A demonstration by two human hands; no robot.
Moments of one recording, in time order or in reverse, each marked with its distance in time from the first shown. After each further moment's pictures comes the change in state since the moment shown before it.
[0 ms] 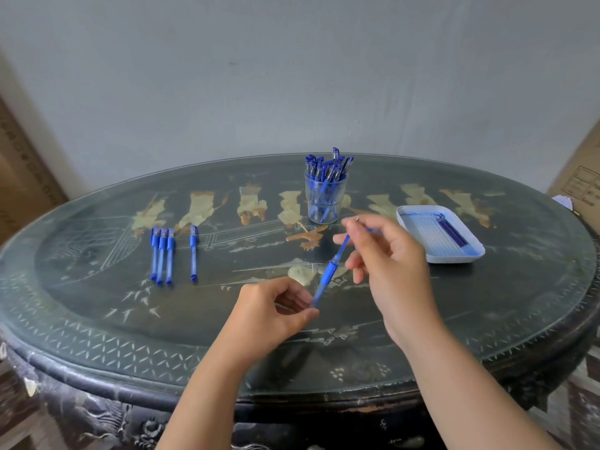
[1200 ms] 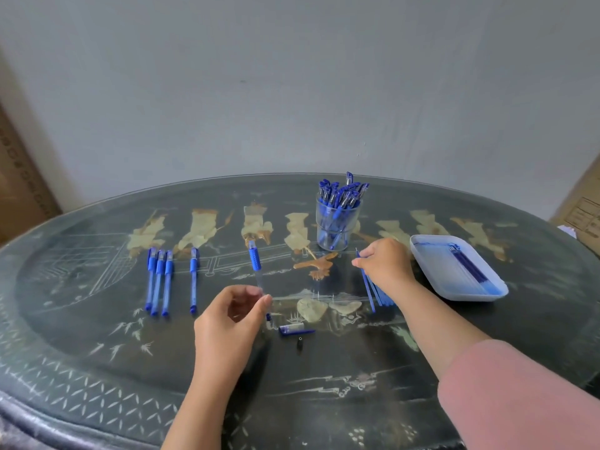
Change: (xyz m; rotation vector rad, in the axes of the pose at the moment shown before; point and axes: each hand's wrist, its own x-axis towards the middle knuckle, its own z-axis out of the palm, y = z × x) left_hand 0.027 -0.040 -0.025 -0.218 0.509 -0.207; right_hand 0.152 0.107 -0.005 -0.953 -0.029 0.150
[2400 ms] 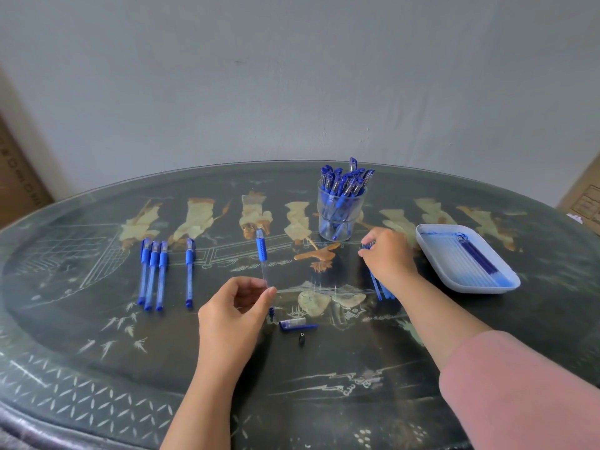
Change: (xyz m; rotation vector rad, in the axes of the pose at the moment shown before) left_hand 0.011 -0.007 0.008 0.097 -0.040 -0.023; right_hand 0.007 0.005 0.011 -0.127 0.079 -0.081
